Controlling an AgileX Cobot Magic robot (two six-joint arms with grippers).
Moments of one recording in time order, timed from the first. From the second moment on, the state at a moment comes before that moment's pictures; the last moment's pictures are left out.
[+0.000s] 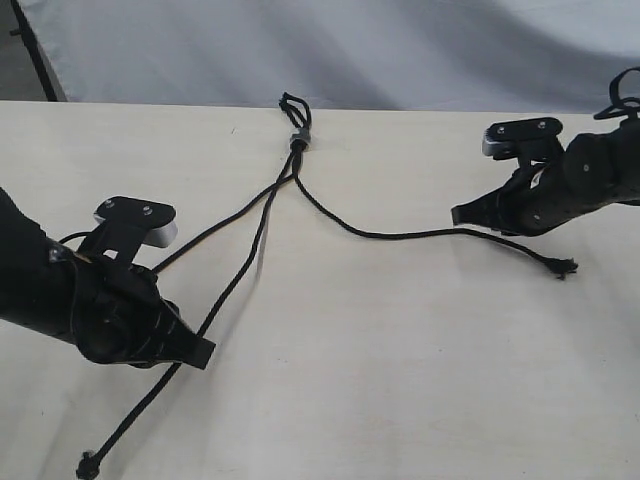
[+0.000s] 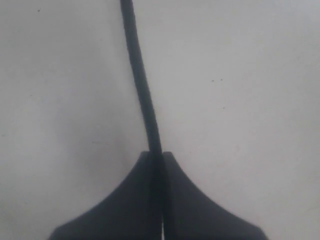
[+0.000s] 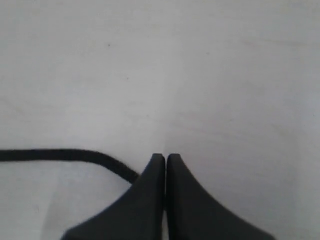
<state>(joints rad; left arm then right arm) -0.36 1.51 -0.61 -0.78 0.42 0.65 0.14 2.00 -1.03 -0.05 0.11 -0.03</state>
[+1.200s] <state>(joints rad) -0.39 1.51 -0.86 -1.12 0.45 0.76 0.61 0.84 -0.38 0.24 0.12 -0.28</state>
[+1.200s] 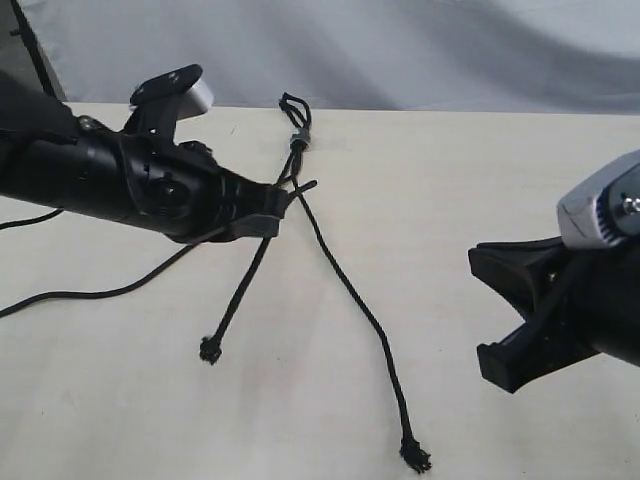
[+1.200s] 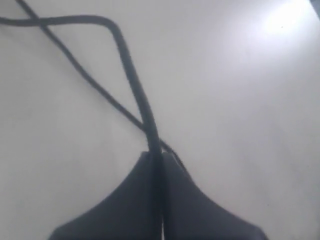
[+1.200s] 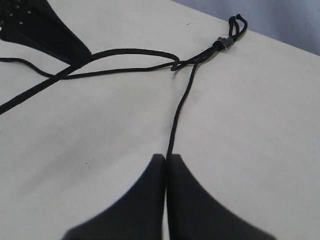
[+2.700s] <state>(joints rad) -0.23 1.23 -0.65 -1.04 0.26 0.92 0.47 1.37 -0.61 0.32 0.15 -0.31</state>
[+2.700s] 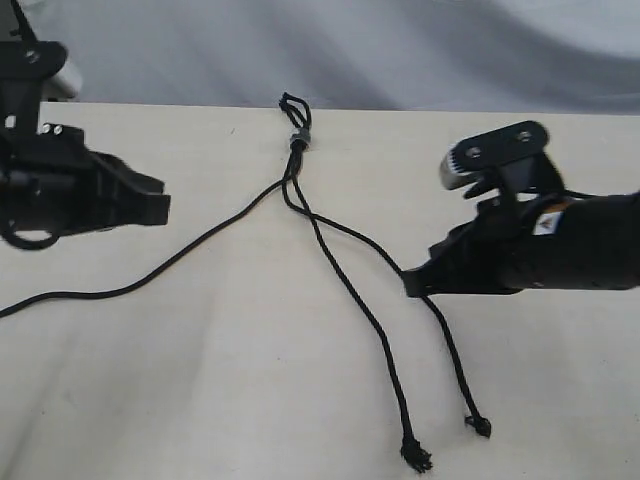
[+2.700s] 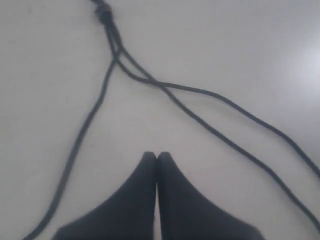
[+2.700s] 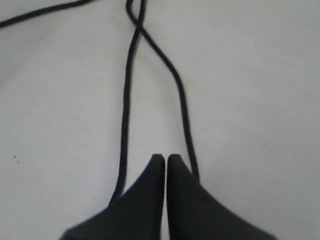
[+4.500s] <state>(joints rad) -0.23 1.06 -0.45 -1.04 0.05 0.92 0.10 1.93 -0.97 0.00 0.30 -0.19</state>
